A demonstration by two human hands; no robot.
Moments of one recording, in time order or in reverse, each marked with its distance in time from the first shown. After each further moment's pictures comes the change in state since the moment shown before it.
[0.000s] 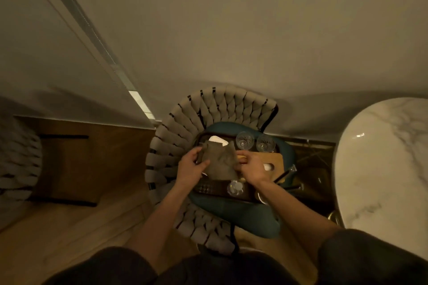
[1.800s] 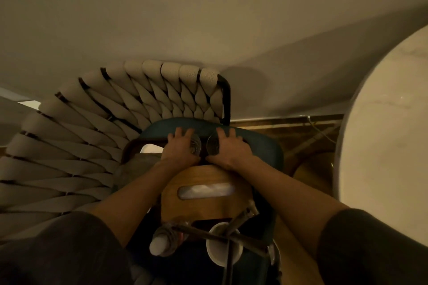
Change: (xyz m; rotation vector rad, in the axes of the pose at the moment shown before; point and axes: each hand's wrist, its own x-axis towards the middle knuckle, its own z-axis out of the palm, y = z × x) left_hand 0.253 -0.057 0.251 1.082 -0.181 0.160; right_hand 0.277 0.144 -0.131 -0.764 -0.101 -0.143
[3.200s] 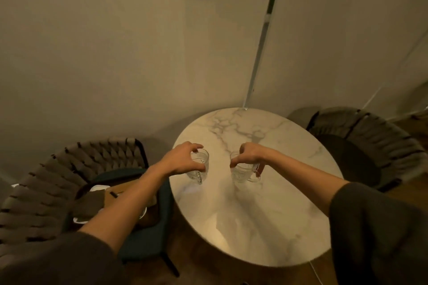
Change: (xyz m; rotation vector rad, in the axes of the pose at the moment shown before) left_hand -0.488 0.335 -0.161 -0.086 0.069 0.579; right_hand -0.620 0.135 -0.203 0.164 0.285 0.316
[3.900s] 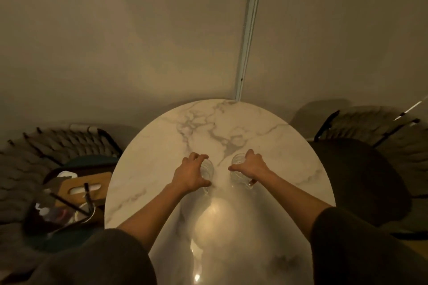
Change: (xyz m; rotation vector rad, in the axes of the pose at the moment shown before) left_hand 0.246 0.122 0.165 0.034 0.053 -0.243; right_hand 0.218 0.211 -0.076 0.195 0.029 0.063
